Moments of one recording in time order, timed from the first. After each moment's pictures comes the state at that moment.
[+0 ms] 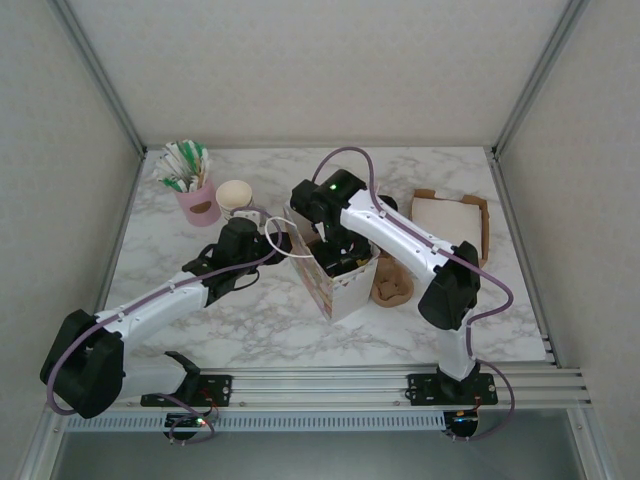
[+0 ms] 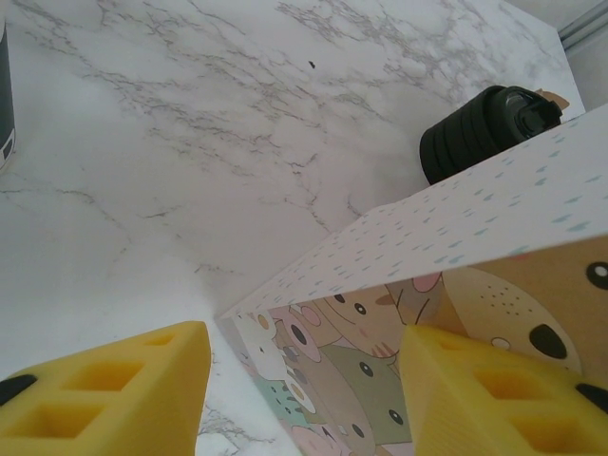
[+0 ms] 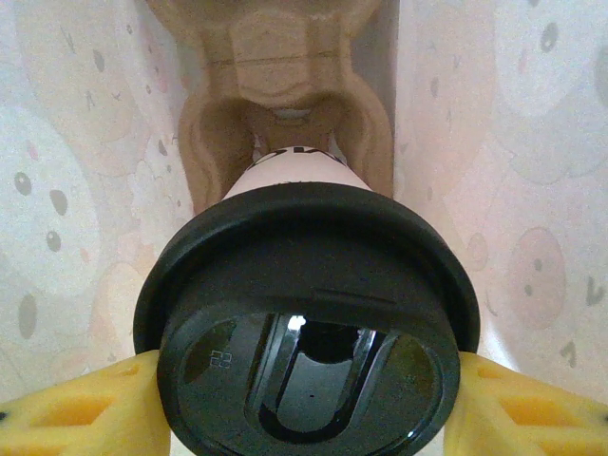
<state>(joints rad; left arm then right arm) -0.53 1.24 0.70 -0.04 -0.01 -0.66 0.89 1.96 1.99 -1.69 0.02 0.38</state>
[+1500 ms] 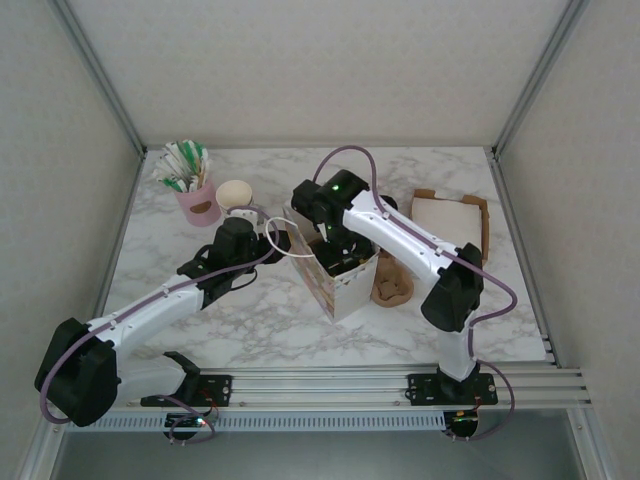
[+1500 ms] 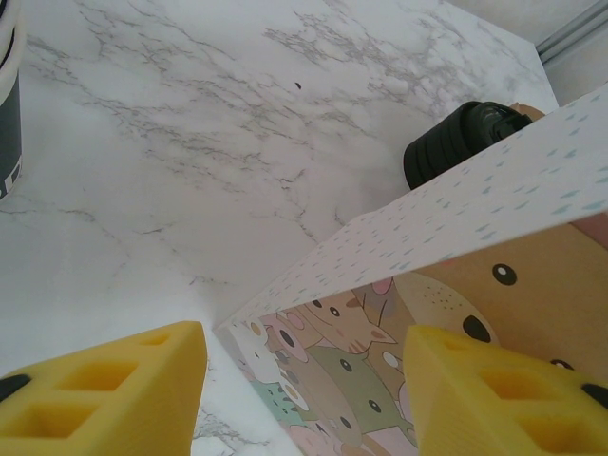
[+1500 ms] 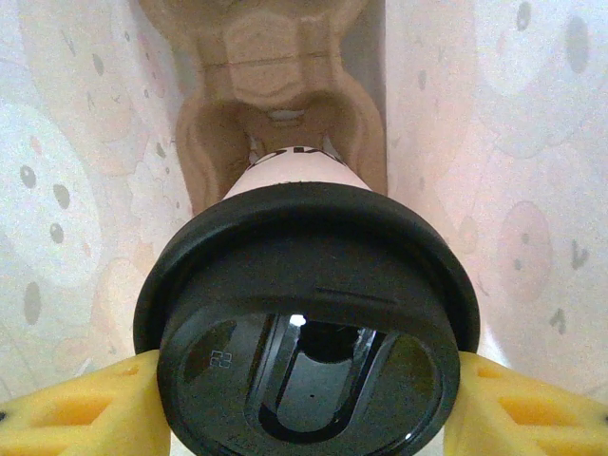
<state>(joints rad) -0.53 1.20 0.70 -0.04 -0.01 -0.64 0.90 1.94 1.98 -1.69 0.06 0.38</state>
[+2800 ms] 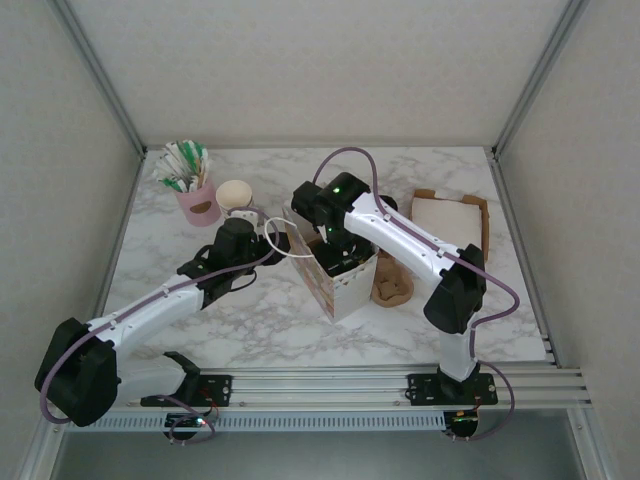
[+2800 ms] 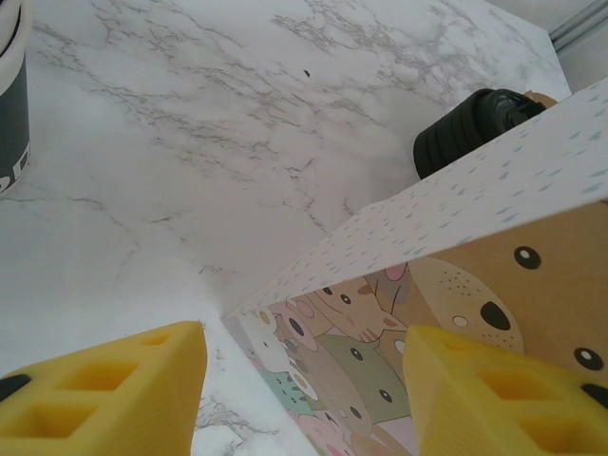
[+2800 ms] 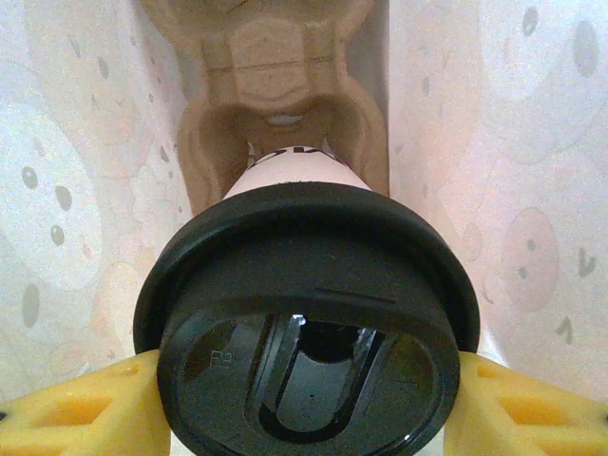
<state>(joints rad) -0.53 1.20 0.70 -0.07 -0.01 -0.63 0.90 1.92 1.95 -1.65 0.06 0.38</state>
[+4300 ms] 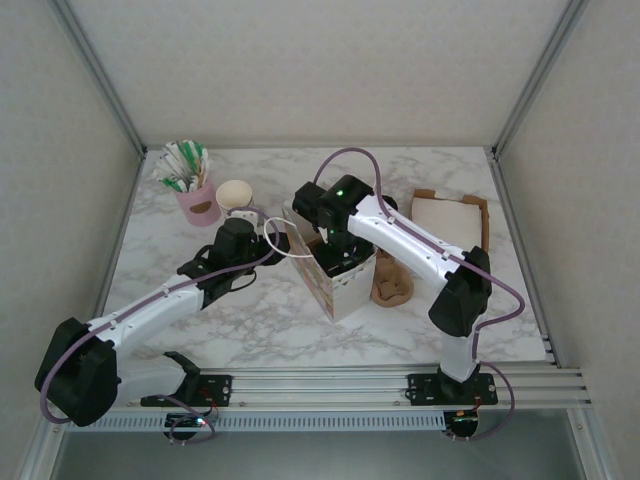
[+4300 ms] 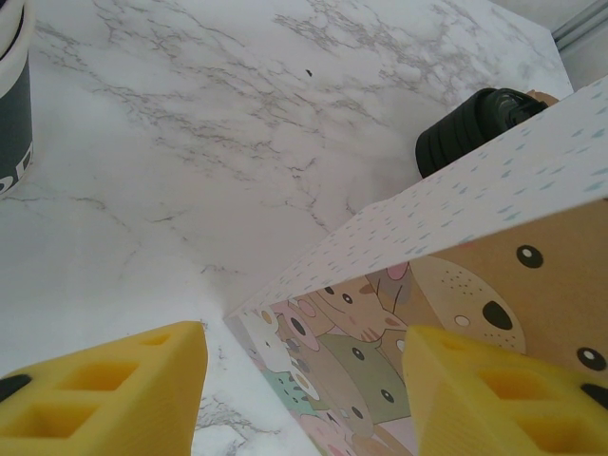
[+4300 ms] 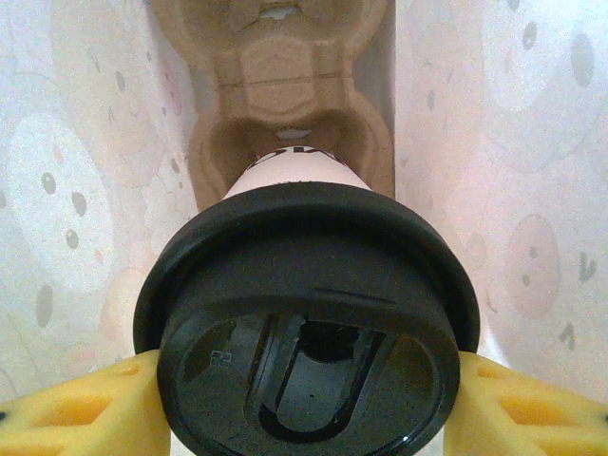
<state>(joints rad) -0.53 1.20 0.70 -0.07 -0.02 -0.63 0.91 1.88 1.90 -1.60 0.06 0.38</state>
